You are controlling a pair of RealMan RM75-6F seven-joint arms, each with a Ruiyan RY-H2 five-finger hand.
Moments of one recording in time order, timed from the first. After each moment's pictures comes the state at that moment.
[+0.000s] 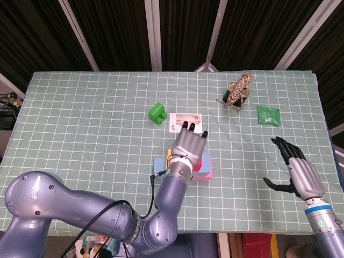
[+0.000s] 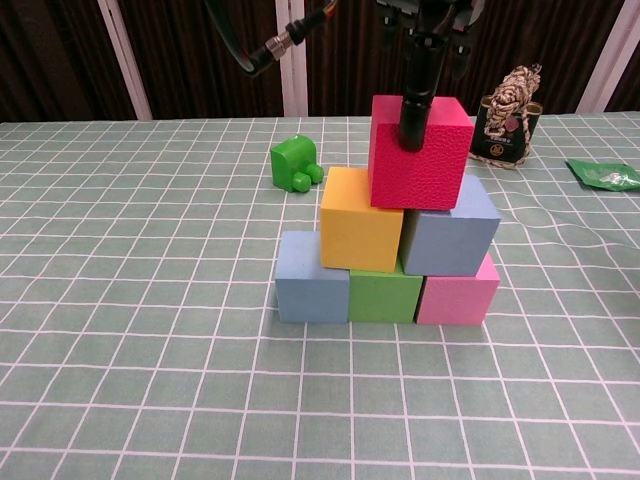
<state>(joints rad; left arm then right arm) -1.77 -1.52 -0.65 -1.77 -0.49 1.35 1.46 0.28 -0.76 0.14 -2.17 -1.21 1.17 0.07</state>
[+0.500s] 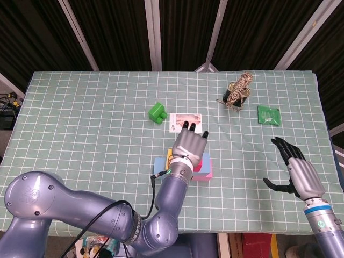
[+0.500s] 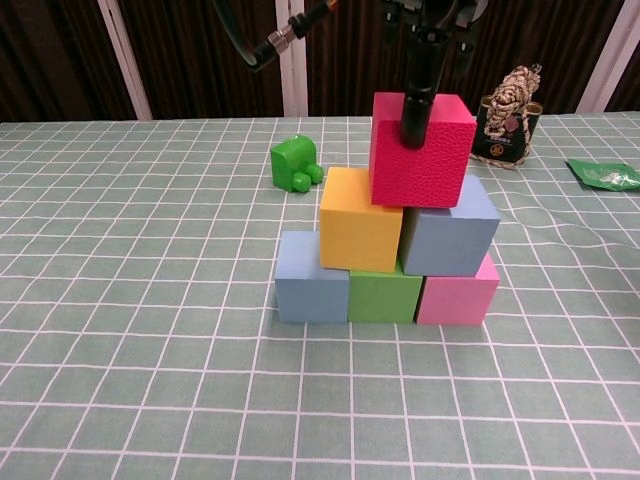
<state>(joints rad) -1.77 -1.51 -0.66 -1.77 -0.50 1.36 1.48 0.28 -0.76 0.14 -2.17 -1.21 1.17 0.07</state>
